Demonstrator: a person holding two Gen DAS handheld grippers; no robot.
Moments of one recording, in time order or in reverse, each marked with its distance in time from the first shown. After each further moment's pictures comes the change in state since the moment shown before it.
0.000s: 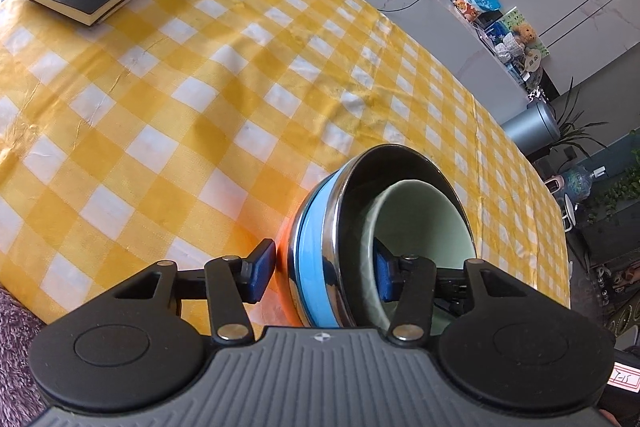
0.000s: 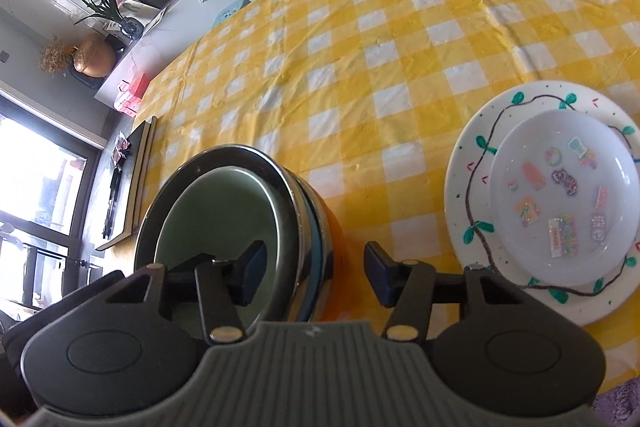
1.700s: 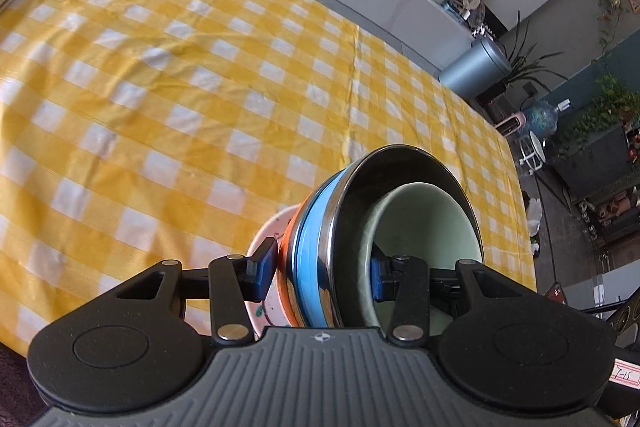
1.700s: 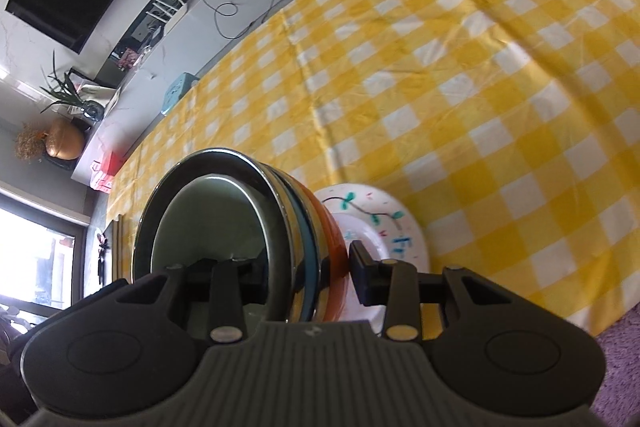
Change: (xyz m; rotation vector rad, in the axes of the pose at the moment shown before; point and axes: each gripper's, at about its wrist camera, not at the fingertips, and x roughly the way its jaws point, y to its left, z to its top) left arm 0.043 -0.160 -0.042 0.163 0.100 -0.071; right arm -0.117 -0.125 0.046 0.196 -0.118 -0.059
